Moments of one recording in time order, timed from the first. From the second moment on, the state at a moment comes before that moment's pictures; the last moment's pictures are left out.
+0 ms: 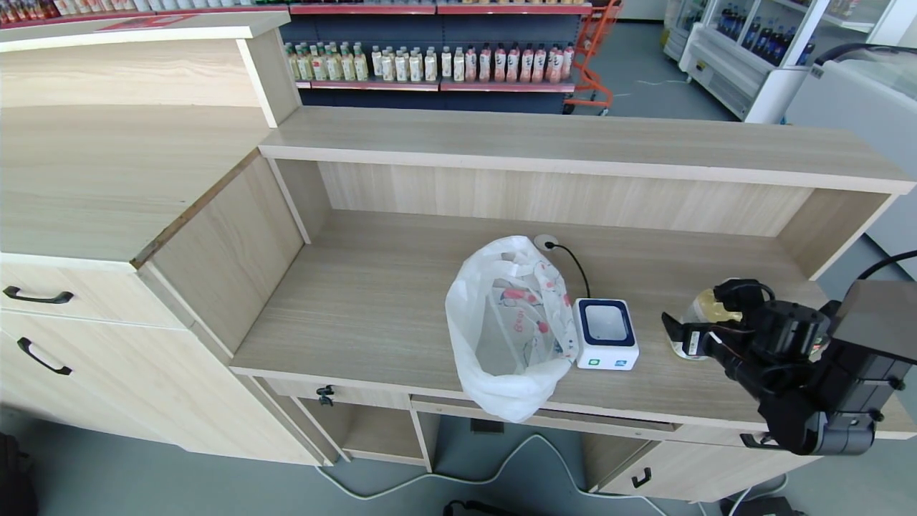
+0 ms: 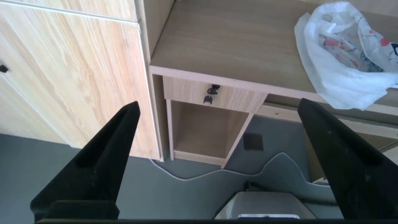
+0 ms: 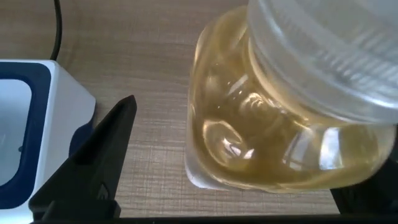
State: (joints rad) left arm -0.01 0.00 0.00 0.00 -0.02 -0.09; right arm -0.06 2.30 -0.68 -1.49 -0.05 -0.10
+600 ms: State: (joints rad) left arm -0.01 0.00 0.00 0.00 -0.02 -0.09; right arm -0.06 2.36 -0.79 -1.47 -0.04 -0.14
